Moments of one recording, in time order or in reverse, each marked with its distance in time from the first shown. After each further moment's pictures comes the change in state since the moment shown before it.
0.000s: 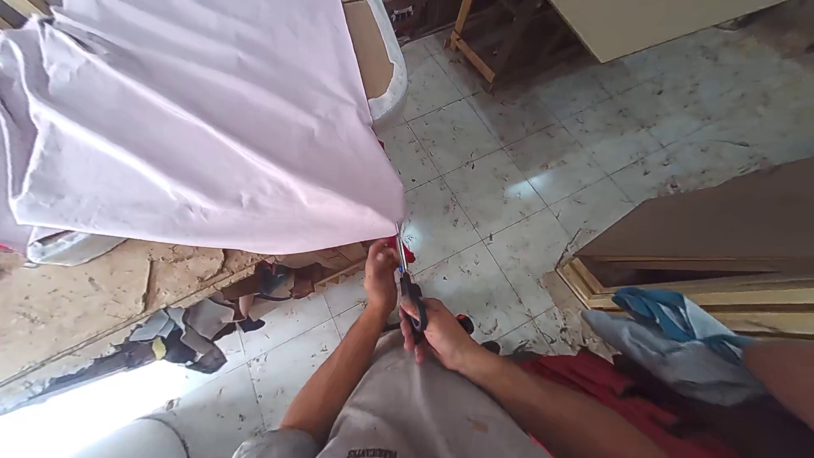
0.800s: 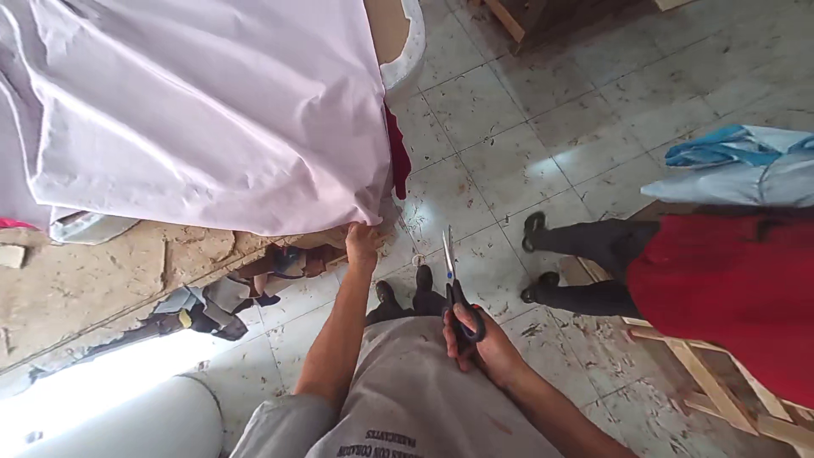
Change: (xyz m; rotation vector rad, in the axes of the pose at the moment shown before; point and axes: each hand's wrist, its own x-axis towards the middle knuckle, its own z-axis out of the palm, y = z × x) left_hand 0.067 -0.027 -0.082 -0.074 0.512 -0.309; right_hand -0.028 0.039 -0.053 0.140 0.004 -0.043
